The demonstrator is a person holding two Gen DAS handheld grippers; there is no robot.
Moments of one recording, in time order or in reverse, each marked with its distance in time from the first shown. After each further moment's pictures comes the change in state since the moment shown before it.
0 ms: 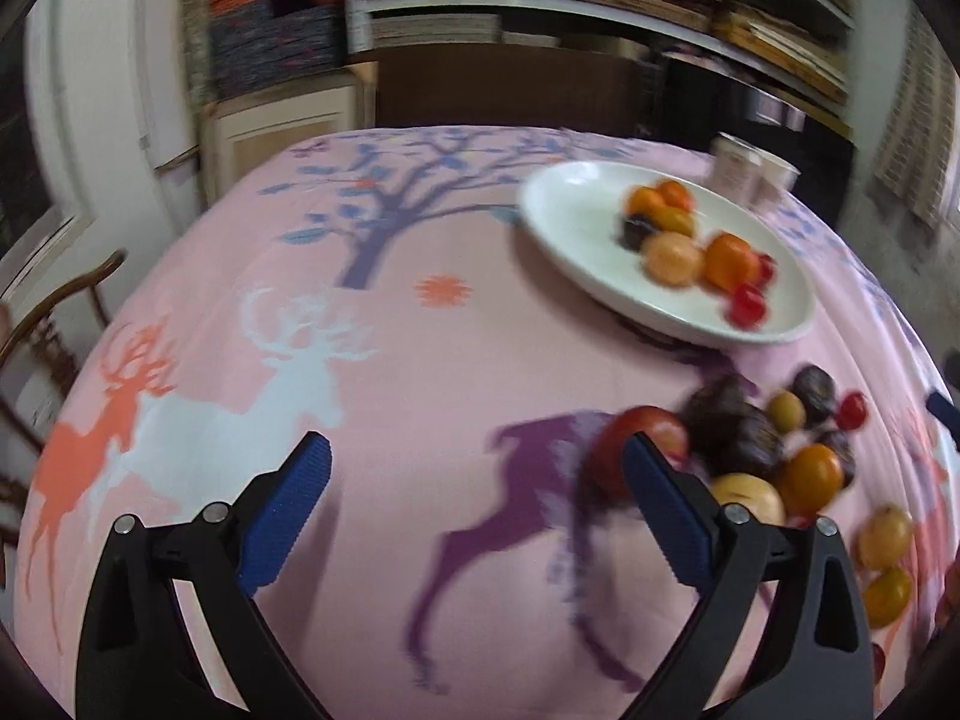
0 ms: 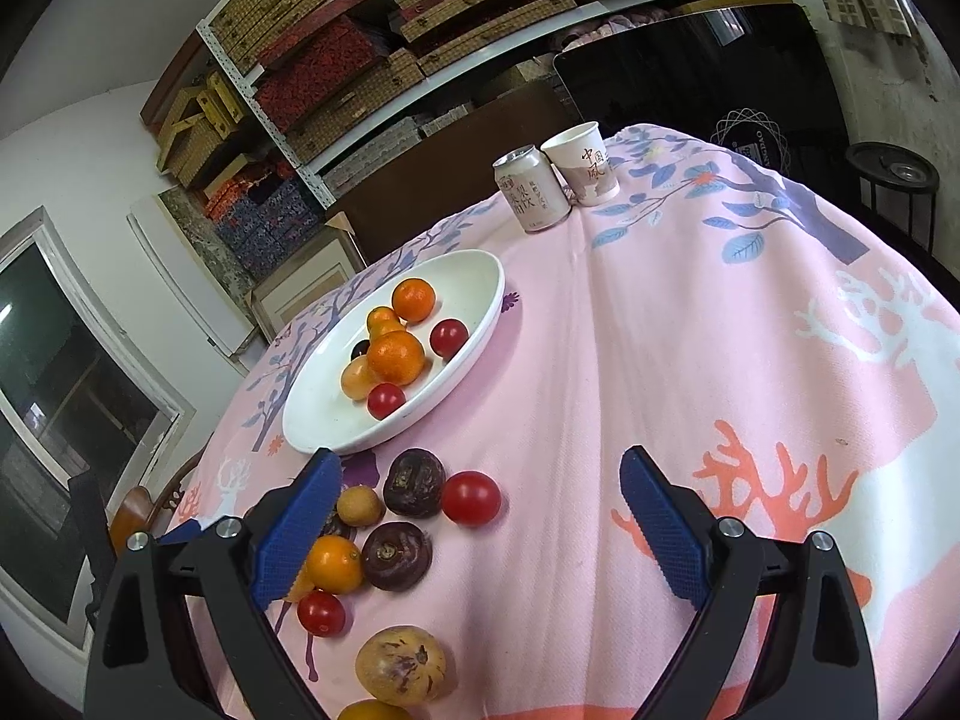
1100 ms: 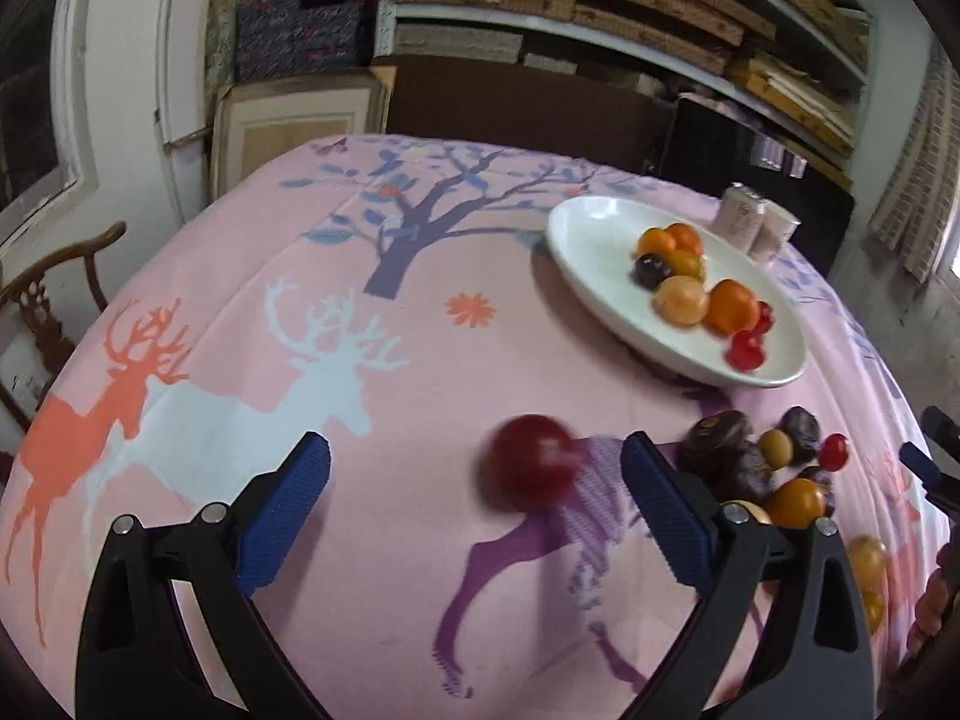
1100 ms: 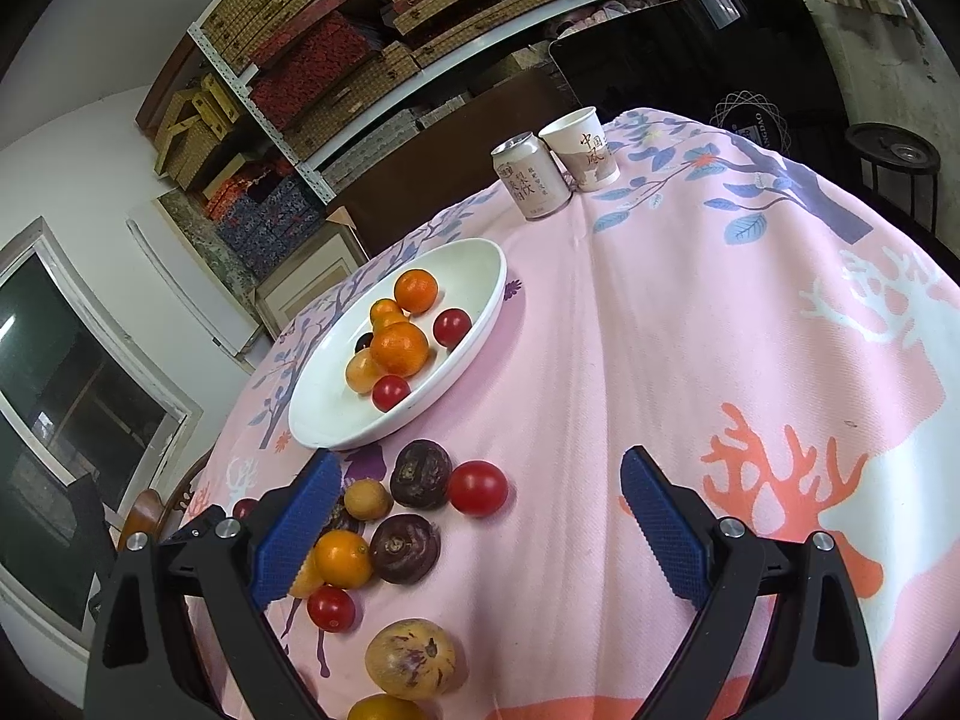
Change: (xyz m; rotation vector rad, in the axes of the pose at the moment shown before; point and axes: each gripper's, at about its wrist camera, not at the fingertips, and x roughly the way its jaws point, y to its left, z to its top) left arm -0.007 0.011 0.002 -0.035 -0.055 -0.065; right arm 0.001 -0.003 -0.001 0.029 0.026 0.016
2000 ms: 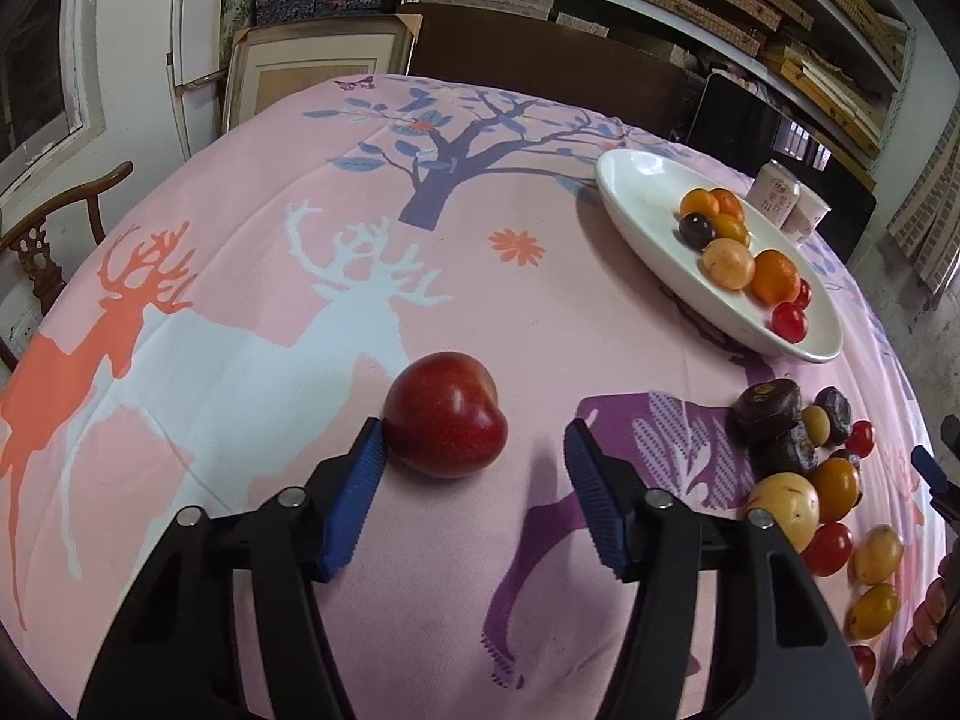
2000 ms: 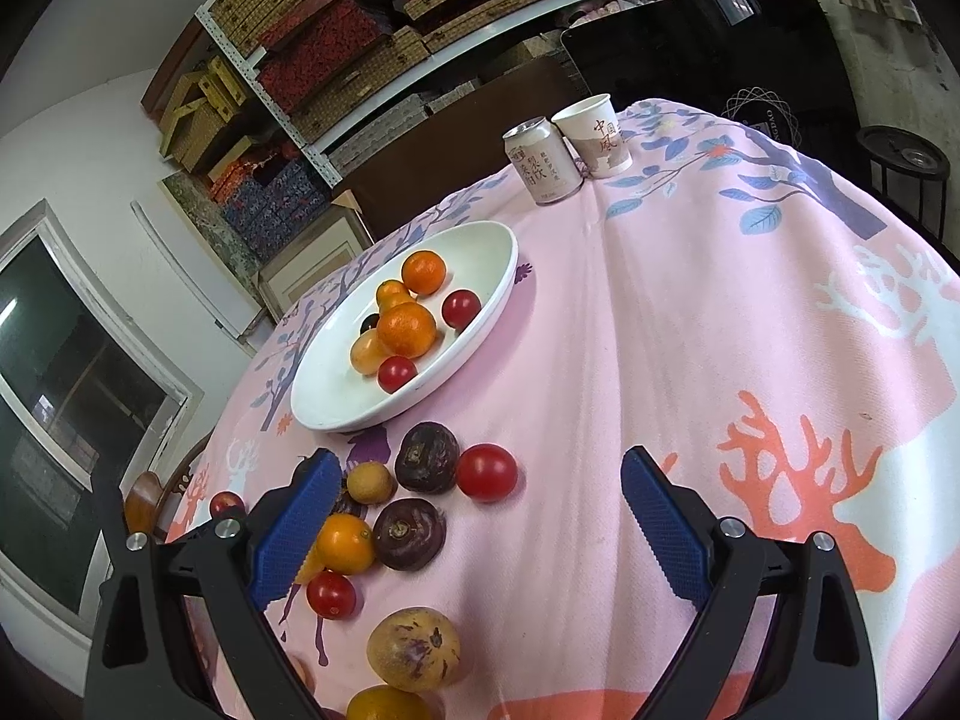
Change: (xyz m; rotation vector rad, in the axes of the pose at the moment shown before) left arm 0.023 0.032 -0.013 -0.100 0.128 0.019; right arm 0.004 0.007 -0.004 -0.031 0.037 0.006
